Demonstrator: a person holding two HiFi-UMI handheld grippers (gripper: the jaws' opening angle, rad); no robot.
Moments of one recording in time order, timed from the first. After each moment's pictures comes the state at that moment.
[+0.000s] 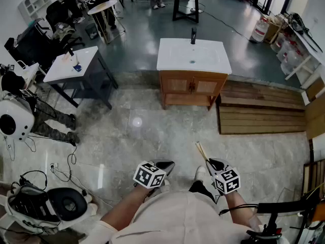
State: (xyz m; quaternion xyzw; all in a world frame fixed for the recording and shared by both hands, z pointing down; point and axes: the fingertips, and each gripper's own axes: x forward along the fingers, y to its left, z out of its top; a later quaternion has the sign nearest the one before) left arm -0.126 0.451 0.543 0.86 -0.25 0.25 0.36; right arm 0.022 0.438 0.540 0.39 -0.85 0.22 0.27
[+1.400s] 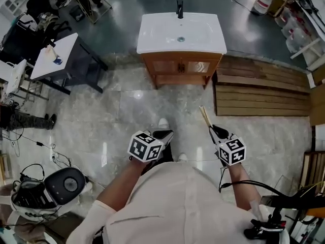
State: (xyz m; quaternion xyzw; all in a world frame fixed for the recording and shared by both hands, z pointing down) left arm -0.043 0.260 0.534 0.86 -0.27 0.26 0.34; right arm 0.115 0.237 0.548 0.41 -0.86 0.22 0.23
